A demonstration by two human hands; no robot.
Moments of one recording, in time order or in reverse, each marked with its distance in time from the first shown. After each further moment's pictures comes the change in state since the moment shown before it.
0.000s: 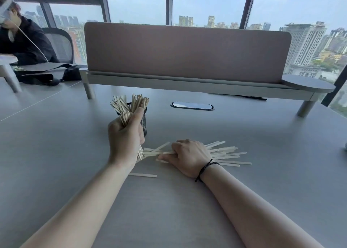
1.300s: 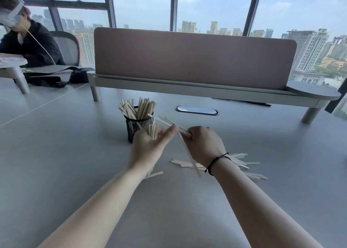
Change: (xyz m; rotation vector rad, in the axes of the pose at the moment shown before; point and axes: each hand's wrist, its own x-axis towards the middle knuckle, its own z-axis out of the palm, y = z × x) left_hand -0.009 -0.017 -0.002 0.397 -0.271 0.078; right_hand 0.015 -0.008 -0.046 0.068 0.124 0.320
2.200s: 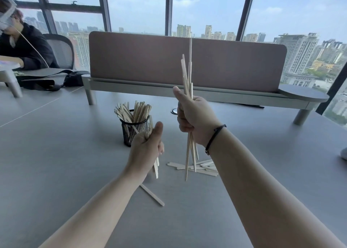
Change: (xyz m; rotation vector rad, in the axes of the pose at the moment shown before) left_hand 0.000 0.005 0.008 -0.191 -0.007 -0.143; right_hand 0.032 -0.053 -0.063 1.258 -0.116 0.296
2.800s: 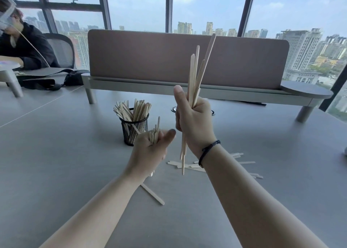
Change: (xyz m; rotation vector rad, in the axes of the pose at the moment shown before) left_hand -0.007 0.000 0.002 0.081 -0.100 0.098; right_hand -0.019 0.020 0.012 0.029 0.097 -0.414
